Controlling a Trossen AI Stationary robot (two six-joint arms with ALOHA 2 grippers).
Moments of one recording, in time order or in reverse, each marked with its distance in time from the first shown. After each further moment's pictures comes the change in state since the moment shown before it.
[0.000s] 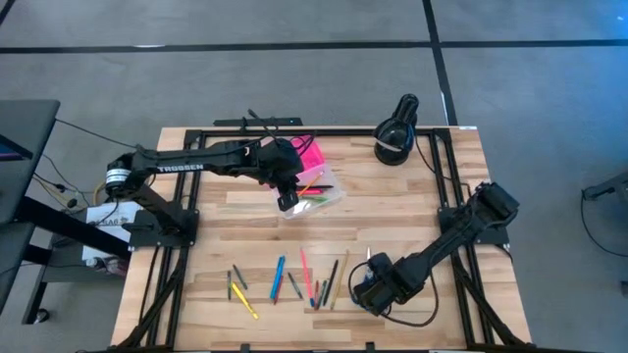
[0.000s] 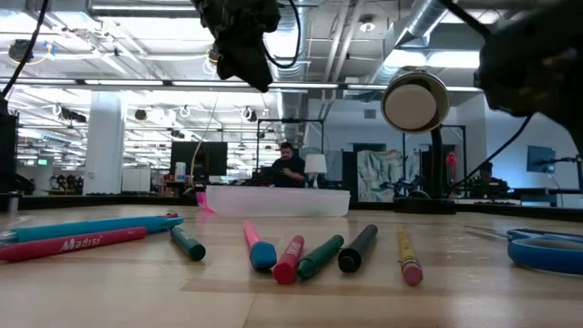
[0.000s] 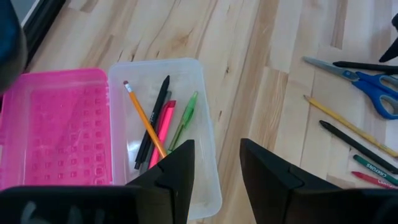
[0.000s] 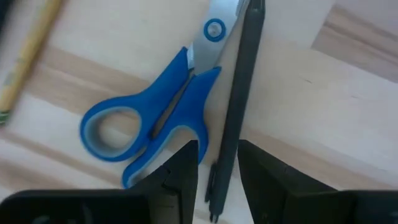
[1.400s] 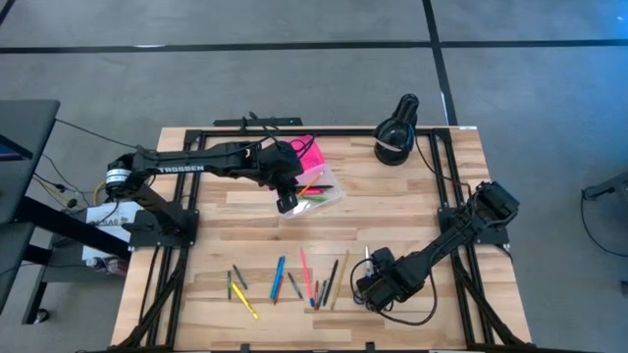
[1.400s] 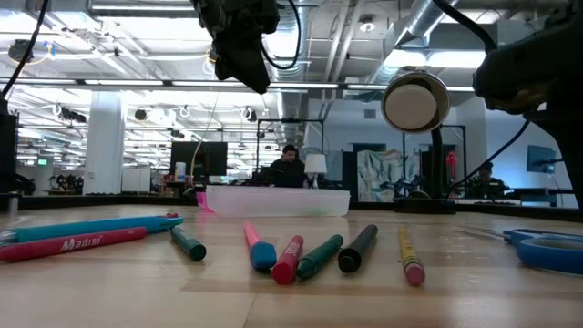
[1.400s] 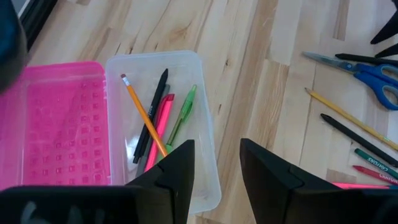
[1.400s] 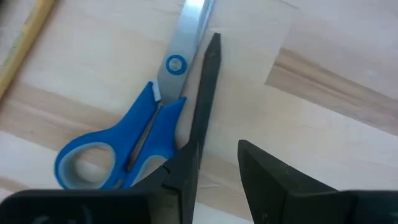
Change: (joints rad) left arm -0.014 0.001 -0.006 -0.013 -0.008 -0.004; right arm -0.007 -0.011 -0.008 -0.085 0.063 -0.001
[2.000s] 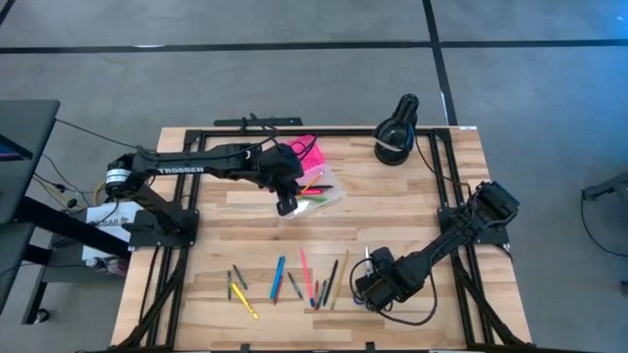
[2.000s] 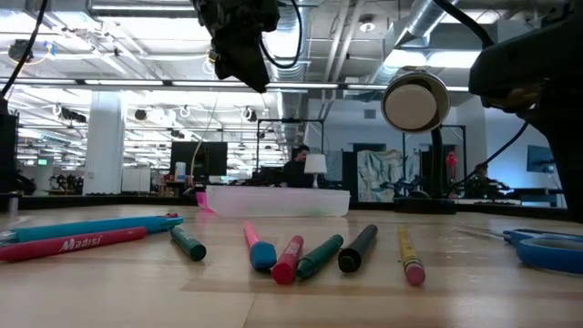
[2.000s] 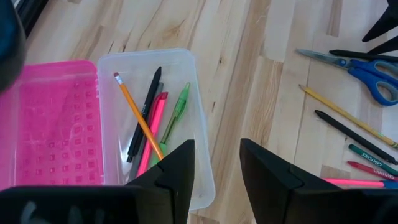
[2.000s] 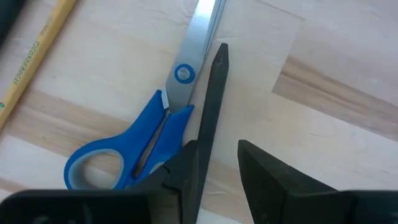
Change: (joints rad) left arm -0.013 0.000 0.000 -0.005 0.000 -0.005; right arm 0.000 0.000 0.000 0.008 0.026 0.000
